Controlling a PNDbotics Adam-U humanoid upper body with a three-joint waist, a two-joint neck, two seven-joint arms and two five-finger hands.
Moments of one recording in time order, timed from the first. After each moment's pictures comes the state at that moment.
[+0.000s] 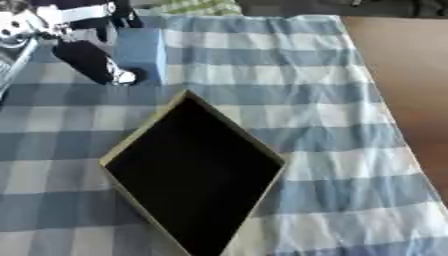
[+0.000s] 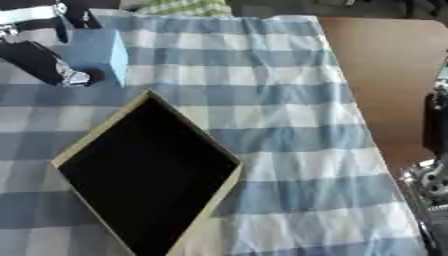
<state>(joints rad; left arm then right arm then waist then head) -1.08 0.64 -0.41 -1.62 -0.50 0.16 -0.70 -0.21 -0.45 -0.07 -1.99 0.33 -0.18 -0.73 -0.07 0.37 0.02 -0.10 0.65</state>
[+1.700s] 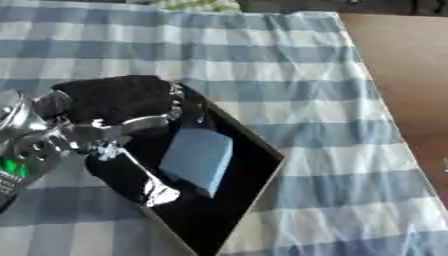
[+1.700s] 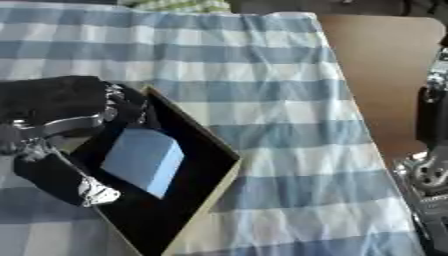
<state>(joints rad) -0.92 0.67 -0.68 -1.99 -0.47 0.19 -0.66 -0.21 -0.44 -0.07 -1.99 0.32 -0.19 -0.72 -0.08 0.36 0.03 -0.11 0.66</state>
